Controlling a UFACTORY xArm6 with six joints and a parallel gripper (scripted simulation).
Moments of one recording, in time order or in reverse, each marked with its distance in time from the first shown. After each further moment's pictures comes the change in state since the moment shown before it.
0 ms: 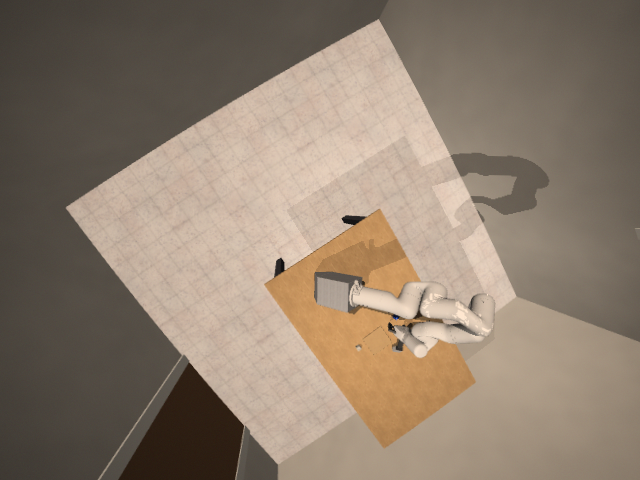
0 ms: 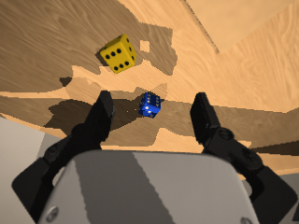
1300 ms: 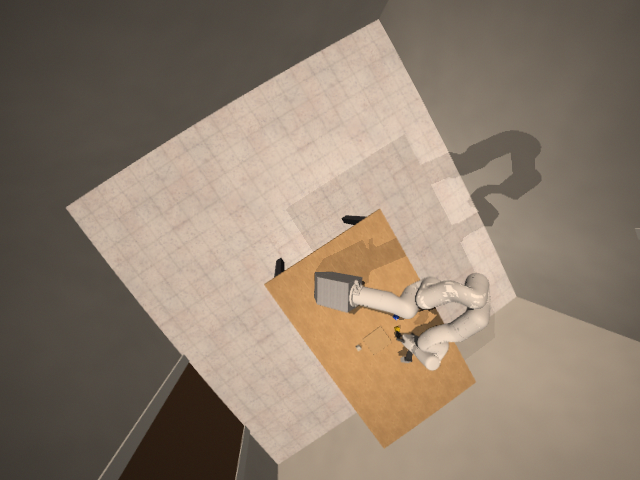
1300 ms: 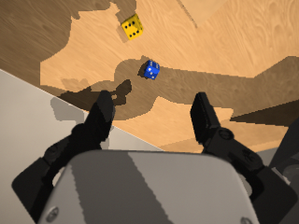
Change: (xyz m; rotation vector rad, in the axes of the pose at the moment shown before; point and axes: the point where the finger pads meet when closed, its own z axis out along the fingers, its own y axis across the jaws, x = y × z) arm 0.001 0.000 -0.103 0.000 0.005 0.000
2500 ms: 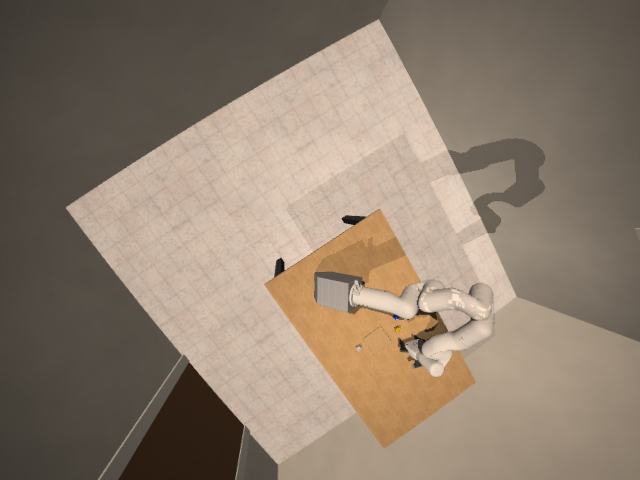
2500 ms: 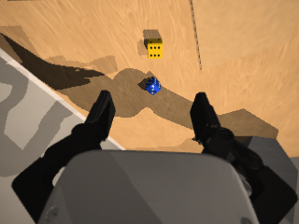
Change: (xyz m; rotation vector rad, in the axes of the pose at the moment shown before) arm 0.031 -0.035 0.006 0.001 -0.005 -0.413
